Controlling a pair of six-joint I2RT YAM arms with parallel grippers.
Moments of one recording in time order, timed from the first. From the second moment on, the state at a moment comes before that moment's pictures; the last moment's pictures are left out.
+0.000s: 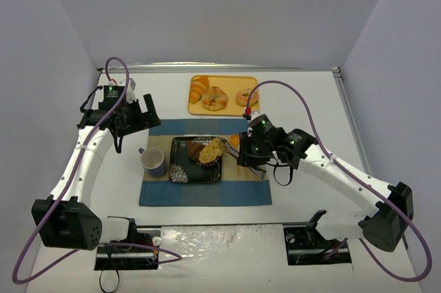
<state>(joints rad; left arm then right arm) -0.08 1.29 1.23 -0.79 0.13 -0.36 0.78 1.25 1.07 -0.74 -0.02 0.58</state>
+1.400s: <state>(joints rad) -0.08 1.29 1.23 -0.79 0.13 -0.36 1.07 1.40 1.14 -0.74 0.12 0.66</state>
